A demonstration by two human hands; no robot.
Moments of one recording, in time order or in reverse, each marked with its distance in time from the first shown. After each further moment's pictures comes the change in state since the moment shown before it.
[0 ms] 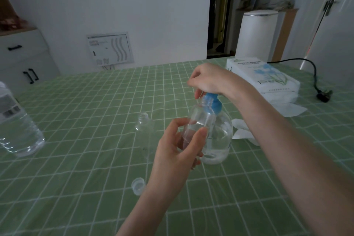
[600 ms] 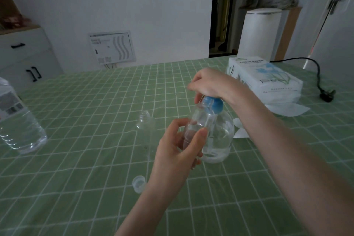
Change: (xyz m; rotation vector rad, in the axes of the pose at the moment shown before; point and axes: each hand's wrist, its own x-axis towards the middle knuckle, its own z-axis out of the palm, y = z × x) left_hand -0.001 -0.001 0.001 0.033 0.018 -0.016; right_hand -0.001 0.003 0.007 0.006 -0.045 0.030
